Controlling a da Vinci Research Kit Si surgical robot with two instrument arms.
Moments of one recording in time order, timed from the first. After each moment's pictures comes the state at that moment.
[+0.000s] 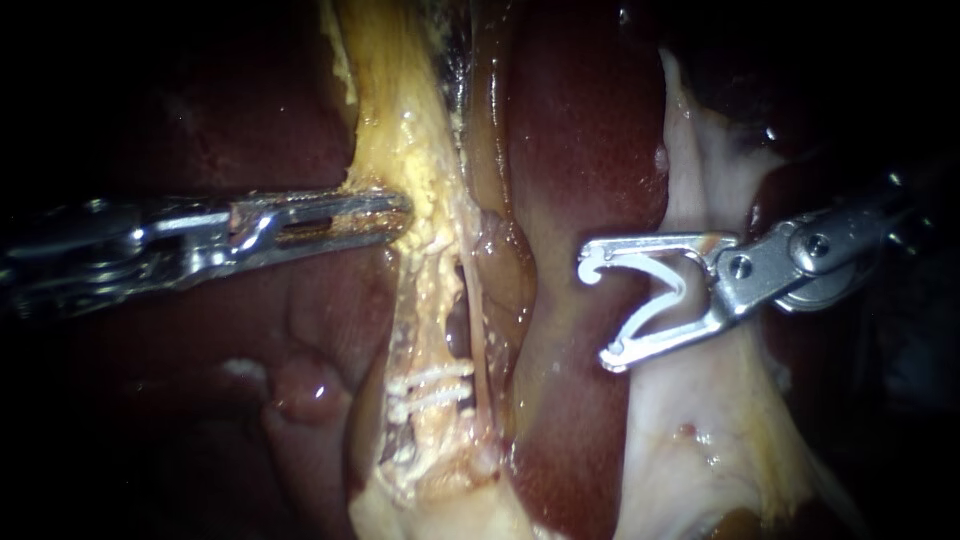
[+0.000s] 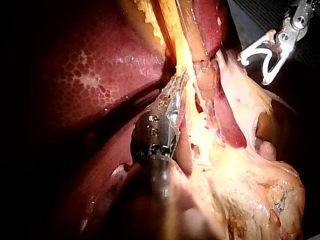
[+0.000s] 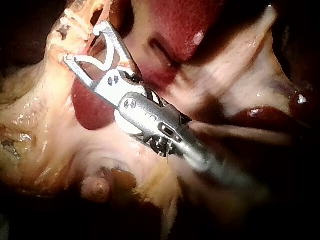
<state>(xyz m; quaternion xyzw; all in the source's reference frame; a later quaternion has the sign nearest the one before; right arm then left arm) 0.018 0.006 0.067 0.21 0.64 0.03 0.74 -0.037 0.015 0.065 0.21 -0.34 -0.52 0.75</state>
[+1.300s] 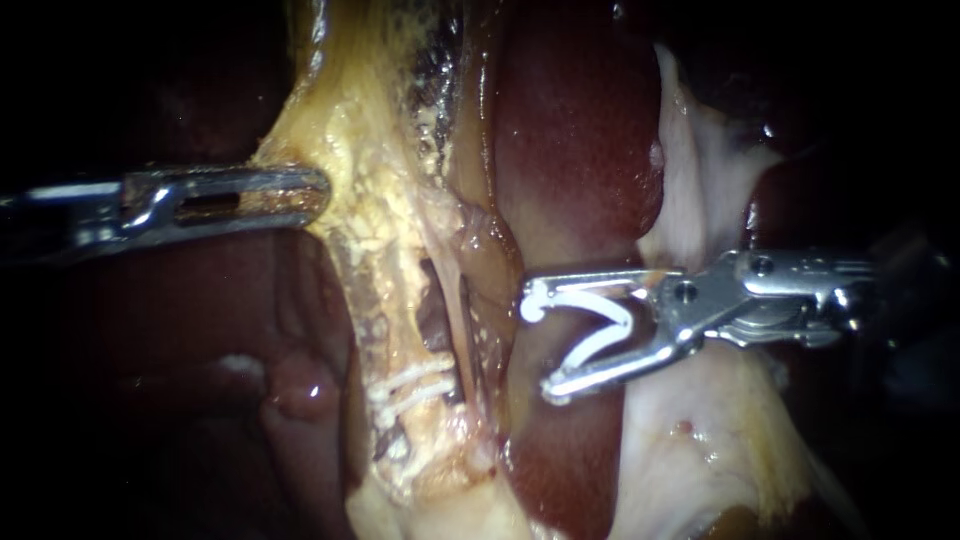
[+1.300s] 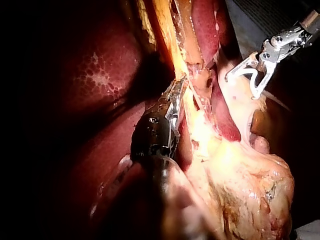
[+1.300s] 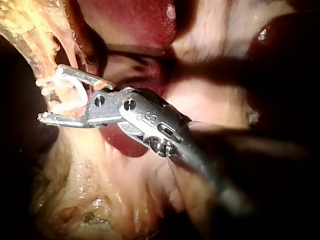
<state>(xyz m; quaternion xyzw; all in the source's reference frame) 0.026 0.005 0.068 0.36 0.58 0.17 0.71 -0.031 0.018 0.056 0.20 -0.37 -0.54 0.73</state>
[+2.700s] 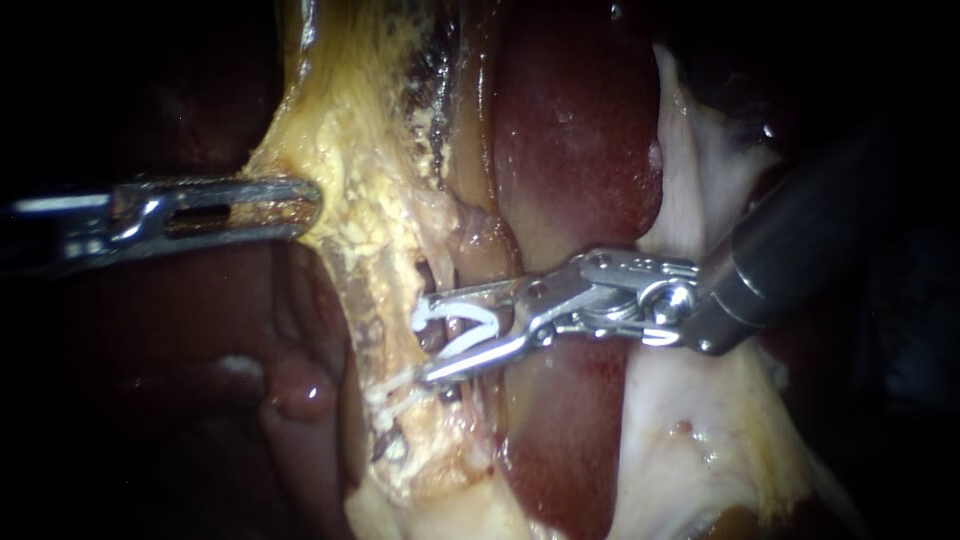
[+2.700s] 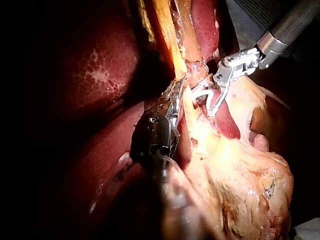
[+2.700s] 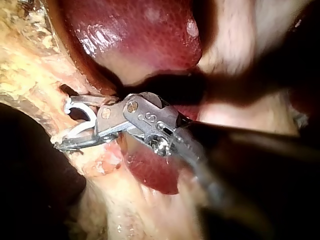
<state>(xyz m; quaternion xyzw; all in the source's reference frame) 0.034 0.003 0.080 0.41 0.53 0.20 0.72 -0.031 0.018 0.055 0.20 -0.37 -0.54 0.73</state>
